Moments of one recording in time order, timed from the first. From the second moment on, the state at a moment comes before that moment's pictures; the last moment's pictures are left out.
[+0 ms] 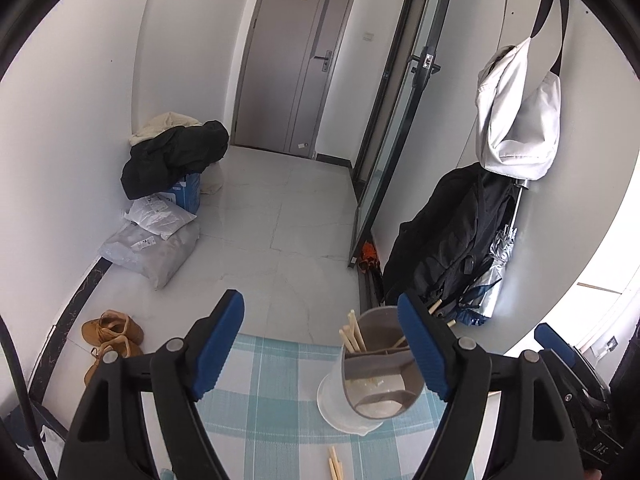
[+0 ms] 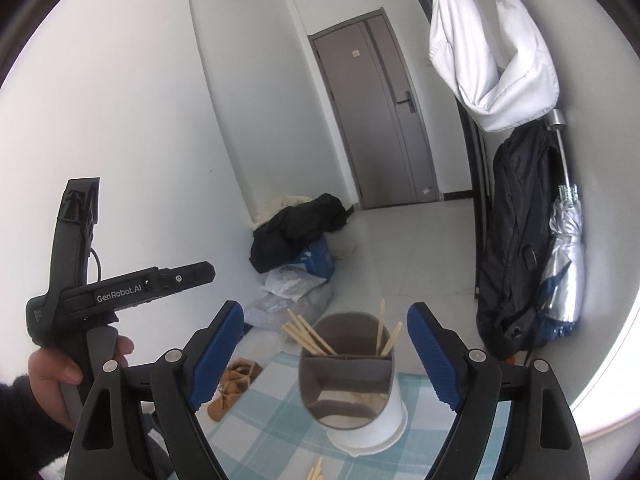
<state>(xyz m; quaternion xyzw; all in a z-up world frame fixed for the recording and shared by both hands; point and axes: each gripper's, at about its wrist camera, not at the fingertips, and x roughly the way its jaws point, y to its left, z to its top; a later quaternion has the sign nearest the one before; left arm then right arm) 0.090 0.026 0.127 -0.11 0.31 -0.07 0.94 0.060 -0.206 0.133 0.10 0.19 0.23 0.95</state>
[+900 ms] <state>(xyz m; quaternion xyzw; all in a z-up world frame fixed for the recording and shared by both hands) 0.008 0.026 0.095 -0.07 0.27 -0.04 0.96 -0.027 -0.196 0.082 0.10 0.21 0.20 0.95</state>
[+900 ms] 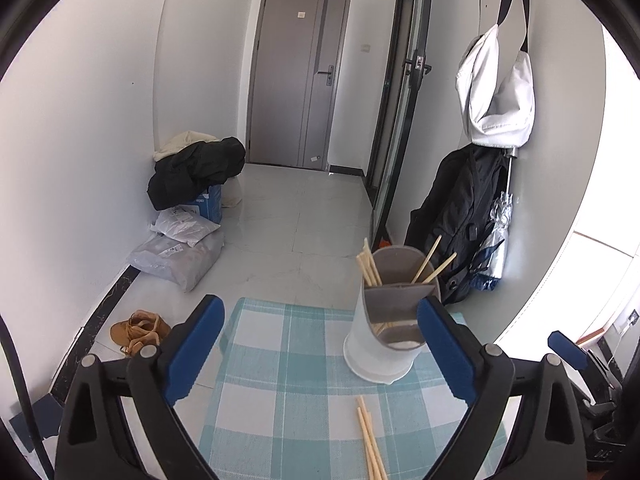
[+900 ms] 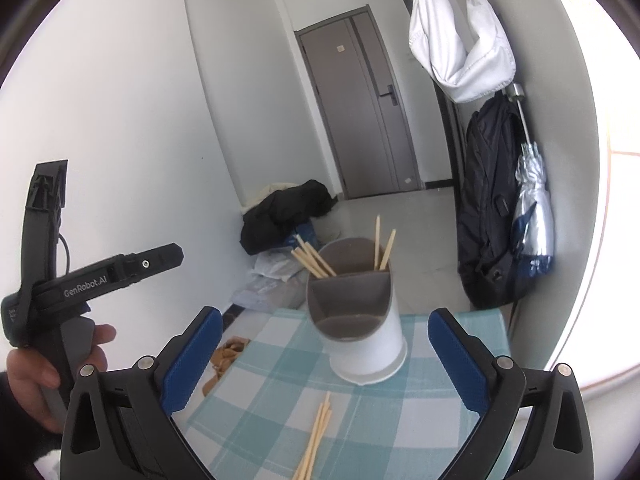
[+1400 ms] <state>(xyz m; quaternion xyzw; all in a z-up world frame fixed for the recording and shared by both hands) -0.006 0.035 0.030 -0.07 0.32 -0.04 0.94 -0.035 -0.178 0.018 0.08 0.31 0.19 0.93</state>
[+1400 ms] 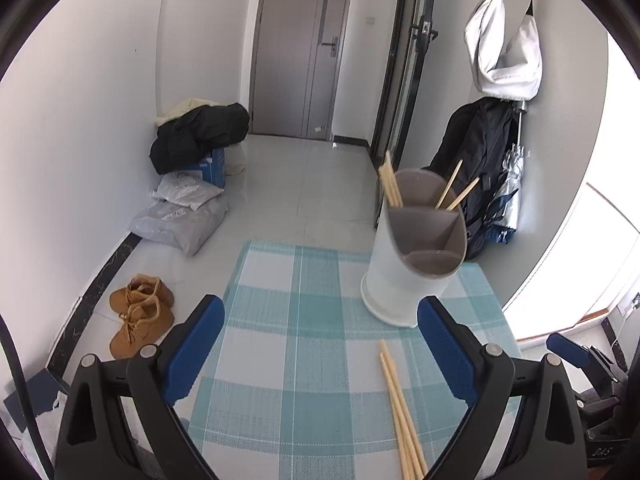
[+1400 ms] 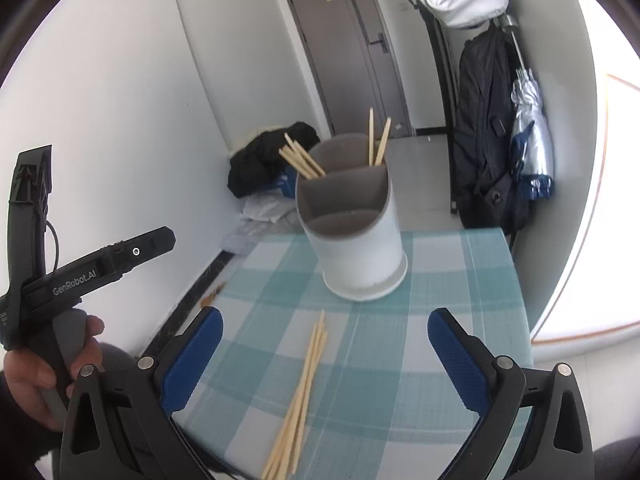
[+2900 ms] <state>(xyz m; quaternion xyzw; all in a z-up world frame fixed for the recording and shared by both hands) 0.031 0.107 -0.047 -0.24 0.44 0.04 0.86 0.089 -0.090 -0.087 0.03 0.52 0.18 0.83</state>
